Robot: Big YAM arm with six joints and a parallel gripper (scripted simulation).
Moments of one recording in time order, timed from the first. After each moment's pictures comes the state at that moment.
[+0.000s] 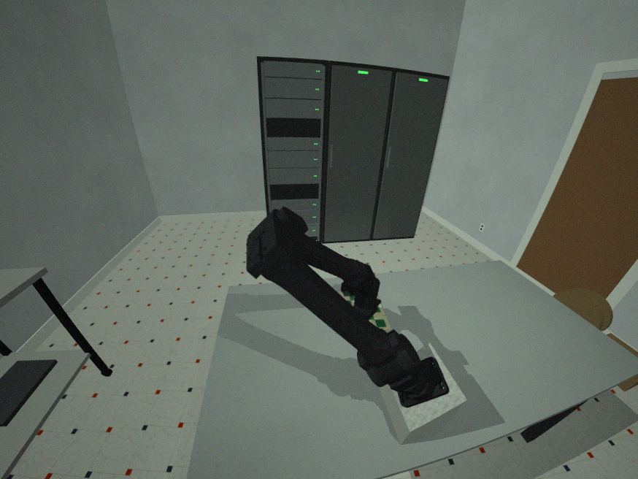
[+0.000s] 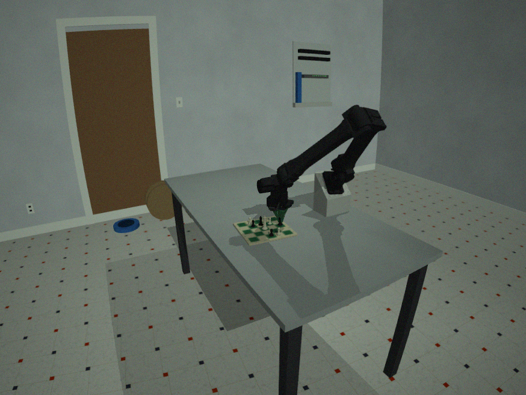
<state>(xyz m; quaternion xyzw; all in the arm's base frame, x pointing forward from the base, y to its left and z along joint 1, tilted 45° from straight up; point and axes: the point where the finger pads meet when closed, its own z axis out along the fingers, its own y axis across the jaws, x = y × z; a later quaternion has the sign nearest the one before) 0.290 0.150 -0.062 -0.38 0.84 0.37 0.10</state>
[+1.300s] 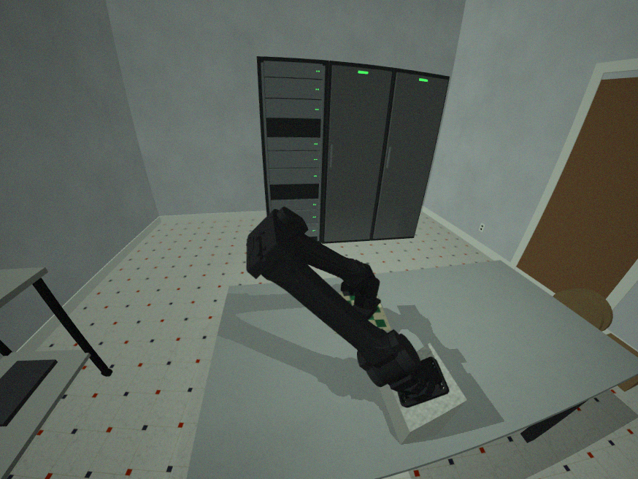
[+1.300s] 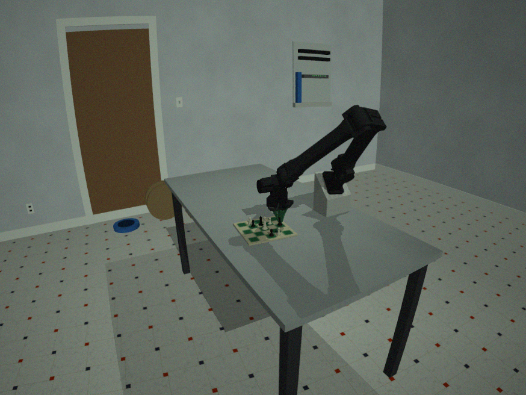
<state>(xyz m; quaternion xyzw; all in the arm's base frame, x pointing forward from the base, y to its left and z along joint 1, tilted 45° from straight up) 0.291 0.151 -0.062 -0.38 0.84 0.37 0.10</state>
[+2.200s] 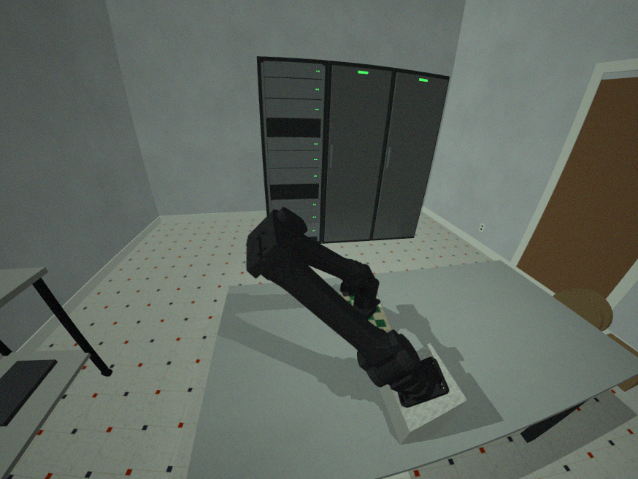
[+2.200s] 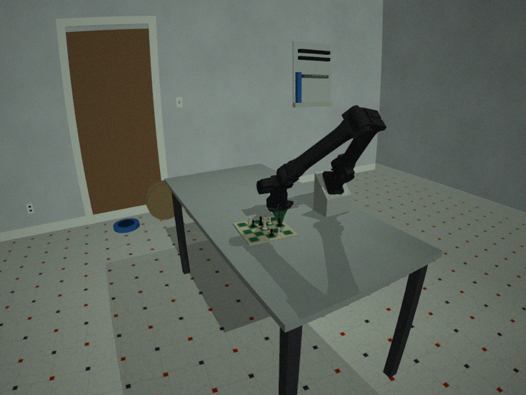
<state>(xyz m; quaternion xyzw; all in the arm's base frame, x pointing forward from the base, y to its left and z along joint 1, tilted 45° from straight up) 0.293 0.154 -0.063 -0.38 0.84 0.37 0.10</state>
